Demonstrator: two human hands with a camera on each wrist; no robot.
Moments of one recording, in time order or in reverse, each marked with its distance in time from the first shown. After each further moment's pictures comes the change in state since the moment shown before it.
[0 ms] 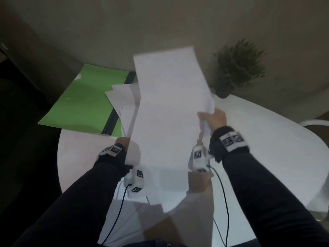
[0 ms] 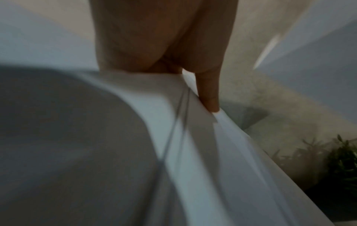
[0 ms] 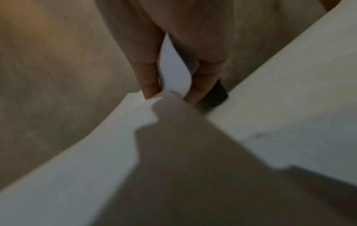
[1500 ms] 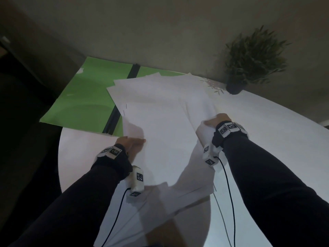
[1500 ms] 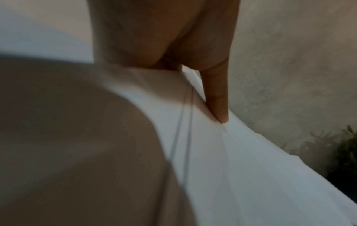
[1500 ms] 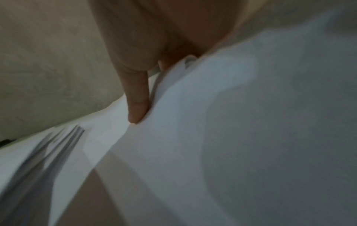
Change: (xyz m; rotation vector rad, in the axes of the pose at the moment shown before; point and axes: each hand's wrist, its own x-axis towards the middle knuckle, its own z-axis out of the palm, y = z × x) left_hand 0.026 -0.006 0.003 0.037 -0.021 -0.025; right_hand 0.080 0.034 0.011 -0.738 -0.139 0.209
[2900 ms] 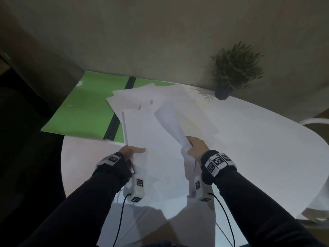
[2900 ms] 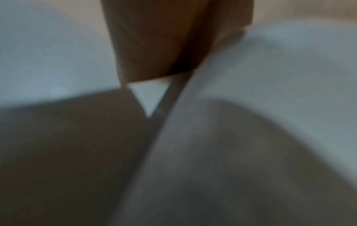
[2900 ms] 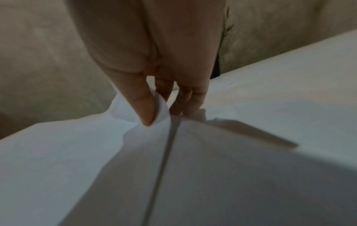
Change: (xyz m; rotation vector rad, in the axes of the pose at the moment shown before) left_hand -0.046 -0.005 -0.008 -0.019 -0.323 0.016; right_hand -0.091 0.024 0.061 -0.028 -0.177 -0.453
